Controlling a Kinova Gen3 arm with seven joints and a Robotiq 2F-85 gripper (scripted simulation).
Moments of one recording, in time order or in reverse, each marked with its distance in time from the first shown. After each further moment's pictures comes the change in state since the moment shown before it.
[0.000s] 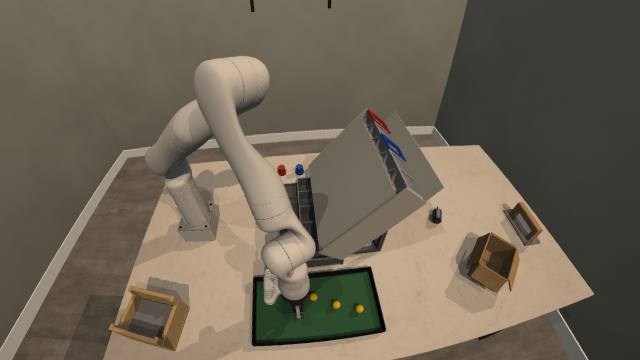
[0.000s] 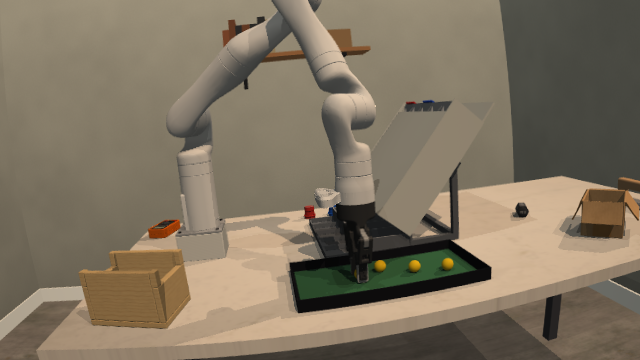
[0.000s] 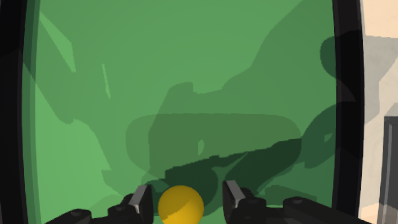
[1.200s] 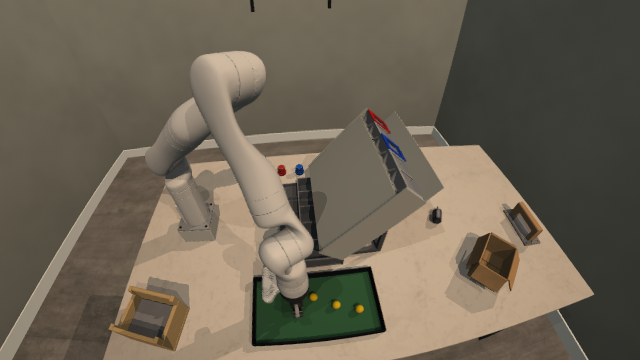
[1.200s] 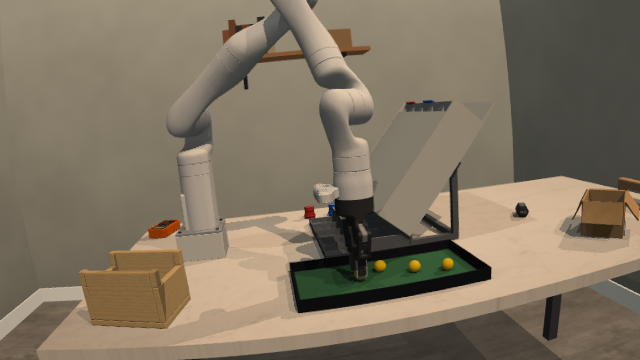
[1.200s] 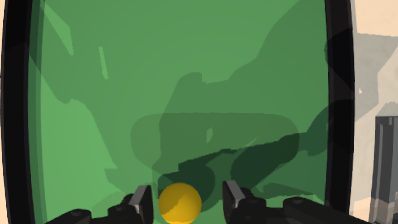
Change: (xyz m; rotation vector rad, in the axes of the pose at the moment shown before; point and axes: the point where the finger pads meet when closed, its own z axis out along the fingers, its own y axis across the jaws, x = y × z) arm 0.001 0.001 -0.009 0.003 -0.007 0.004
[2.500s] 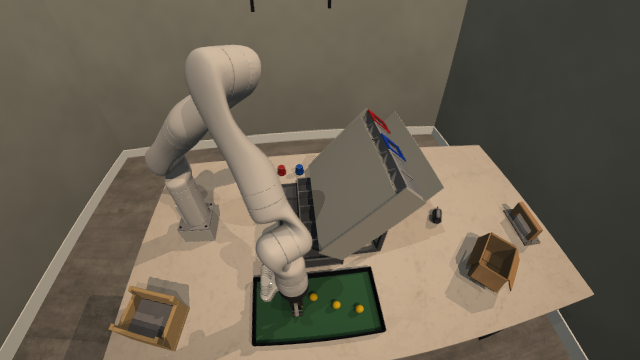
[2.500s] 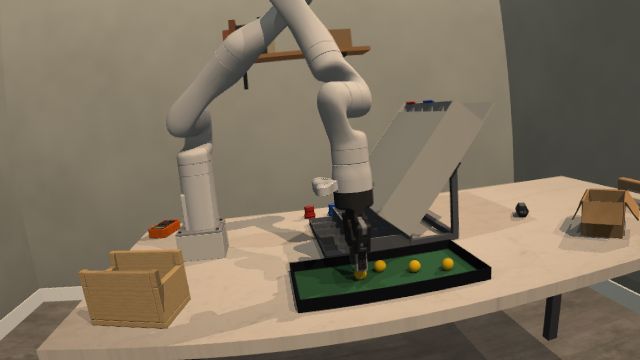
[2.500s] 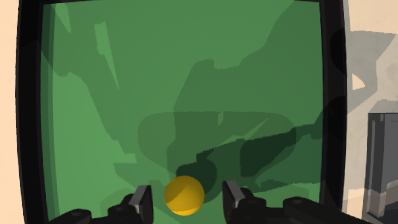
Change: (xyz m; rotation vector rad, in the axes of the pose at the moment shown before) arm 0.000 -0.002 -0.014 0.006 -0.011 0.006
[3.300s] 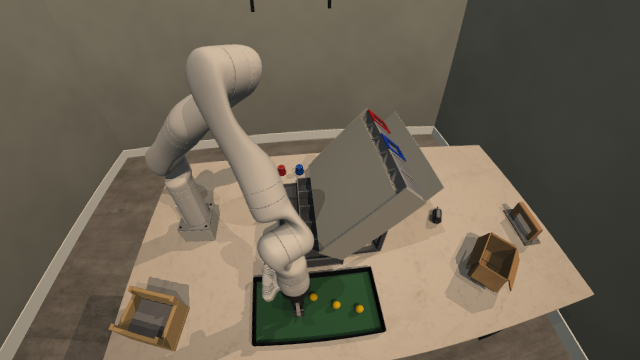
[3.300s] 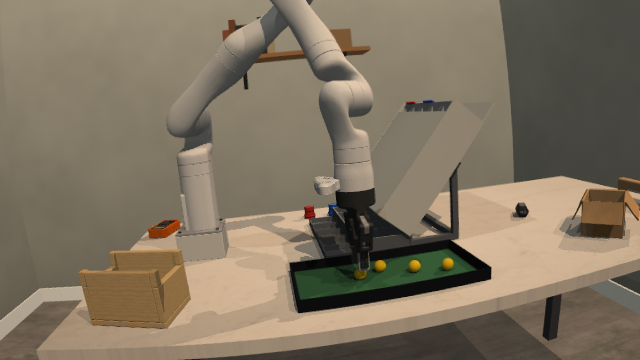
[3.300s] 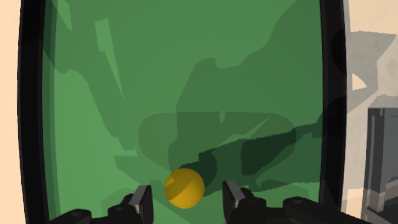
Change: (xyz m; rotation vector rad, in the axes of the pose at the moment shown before) arm -0.004 0.000 -0.001 0.002 -0.002 -0.005
